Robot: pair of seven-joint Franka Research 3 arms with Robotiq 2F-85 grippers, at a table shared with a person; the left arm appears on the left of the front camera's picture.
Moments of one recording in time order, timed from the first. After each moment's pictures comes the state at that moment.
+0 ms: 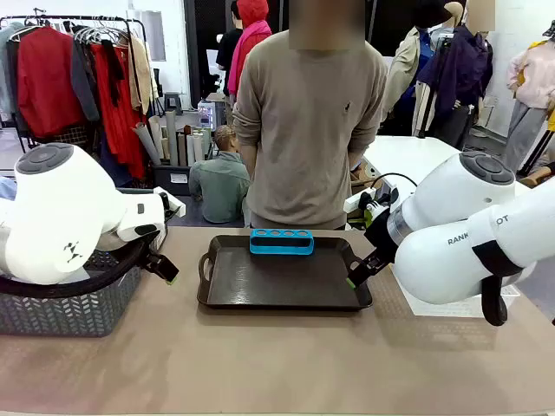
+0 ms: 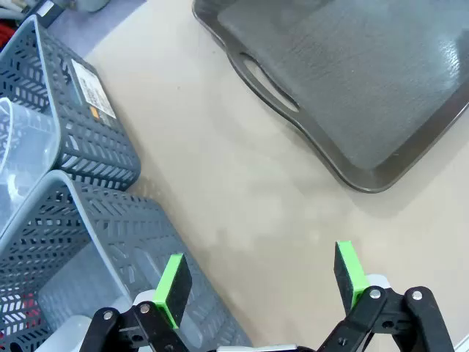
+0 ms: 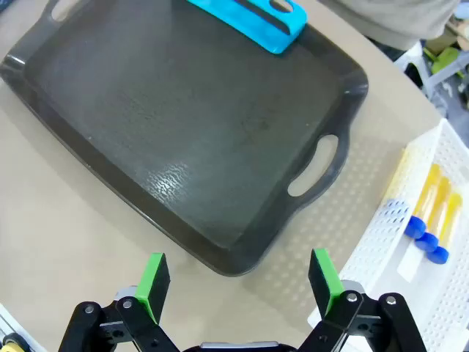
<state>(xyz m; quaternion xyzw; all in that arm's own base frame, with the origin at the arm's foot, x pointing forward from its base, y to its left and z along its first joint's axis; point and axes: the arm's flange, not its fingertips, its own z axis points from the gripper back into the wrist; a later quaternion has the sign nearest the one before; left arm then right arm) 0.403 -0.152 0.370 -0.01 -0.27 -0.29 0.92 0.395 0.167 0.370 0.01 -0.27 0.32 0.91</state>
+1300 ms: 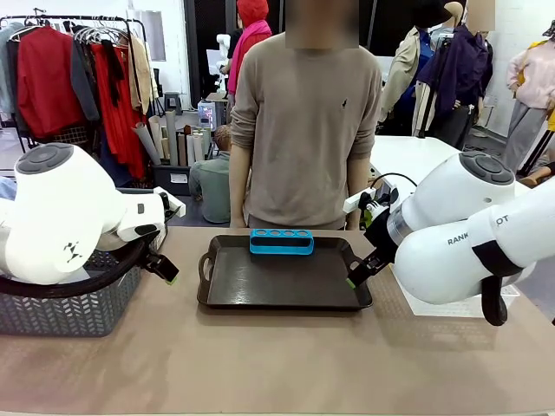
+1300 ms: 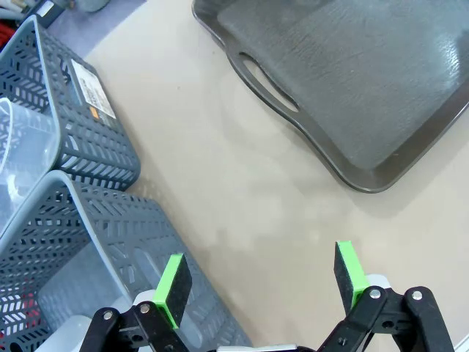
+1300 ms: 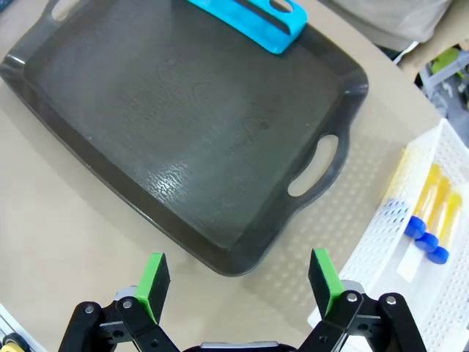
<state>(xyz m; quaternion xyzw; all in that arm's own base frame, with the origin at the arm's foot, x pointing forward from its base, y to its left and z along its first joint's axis) 0.403 -0.152 0.370 -0.01 -0.27 -0.29 0.92 0.395 0.167 0.370 0.01 -0.27 0.32 0.91</state>
